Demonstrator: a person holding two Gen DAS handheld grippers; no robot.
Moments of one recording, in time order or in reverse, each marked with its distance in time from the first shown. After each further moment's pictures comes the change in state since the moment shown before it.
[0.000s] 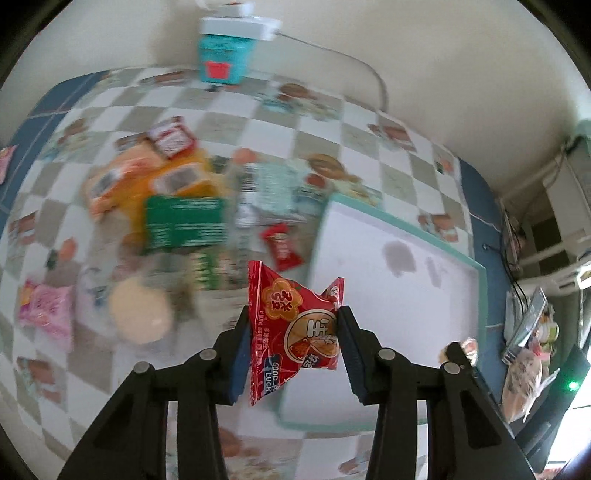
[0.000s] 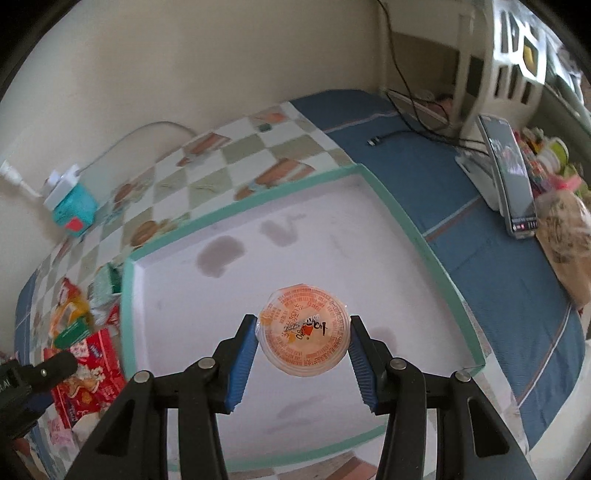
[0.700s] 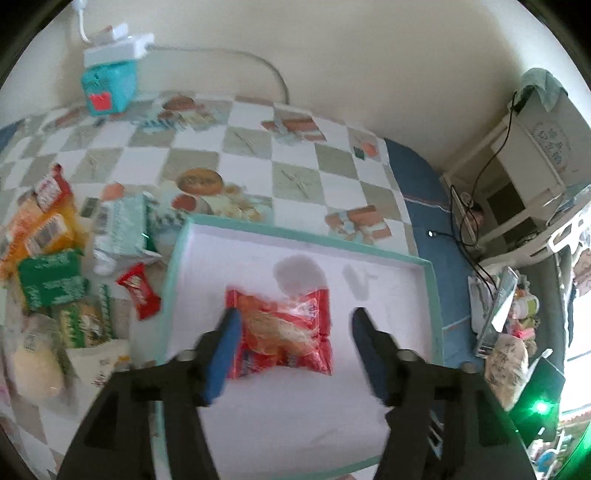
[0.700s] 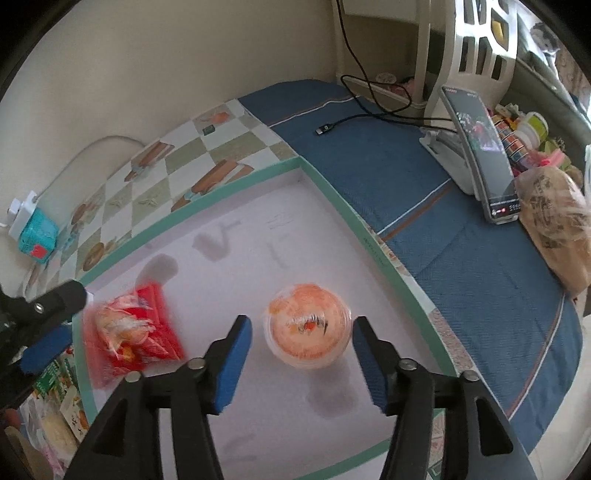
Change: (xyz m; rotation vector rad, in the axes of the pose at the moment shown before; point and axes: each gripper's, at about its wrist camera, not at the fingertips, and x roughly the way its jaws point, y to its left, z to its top) left arm 0.035 -0.082 0.015 0.161 -0.062 -0.146; right arm 0.025 -0.037 0.010 0.078 0.003 -0.078
